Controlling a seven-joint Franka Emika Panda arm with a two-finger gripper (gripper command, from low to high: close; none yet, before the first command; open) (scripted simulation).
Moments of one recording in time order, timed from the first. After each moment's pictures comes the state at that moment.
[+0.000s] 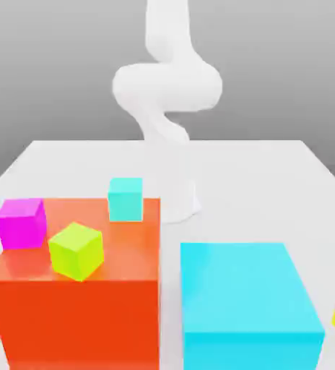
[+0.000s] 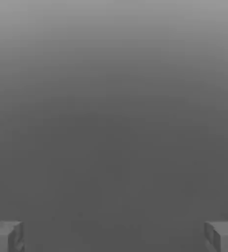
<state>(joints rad) 0.08 -0.71 -0.03 -2.30 0.03 2.32 0.69</state>
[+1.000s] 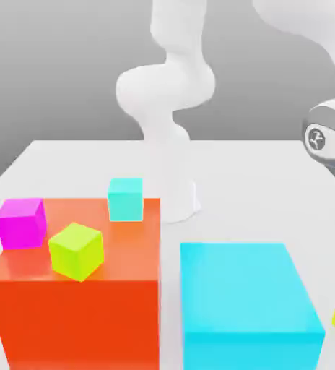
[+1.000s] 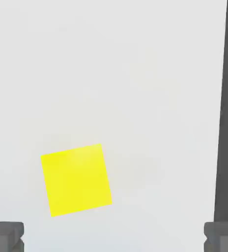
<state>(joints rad) 0.65 0.34 0.02 -2.29 0.01 2.65 -0.39</state>
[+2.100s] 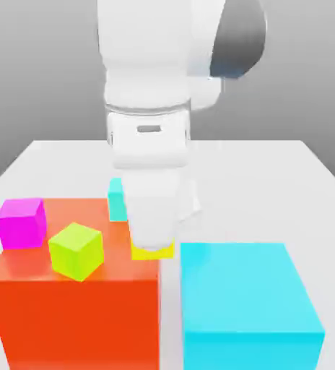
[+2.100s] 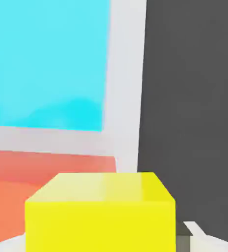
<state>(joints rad) 0.11 -0.15 -0.28 -2.27 -0.04 2.14 -0.96</state>
